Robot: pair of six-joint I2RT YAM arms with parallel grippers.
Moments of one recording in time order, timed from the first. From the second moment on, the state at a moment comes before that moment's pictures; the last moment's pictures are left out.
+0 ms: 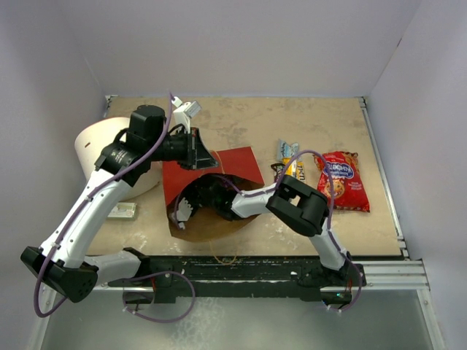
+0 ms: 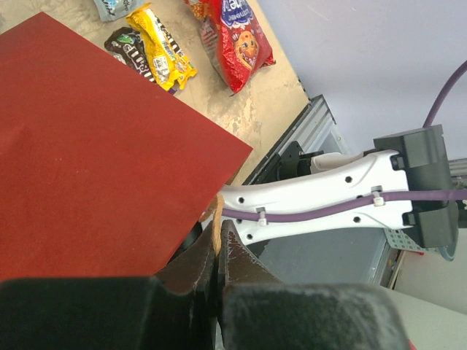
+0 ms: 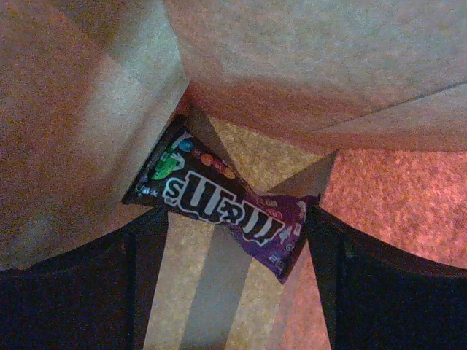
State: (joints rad) left arm -0.47 1.20 1.38 -0.71 0.63 -0.46; right arm 1.06 2.16 1.23 0.52 -0.01 -1.53
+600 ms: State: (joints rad) left arm -0.47 1.18 1.38 -0.71 0.56 -0.47; right arm 1.03 2.17 1.23 0.52 0.05 -1.54
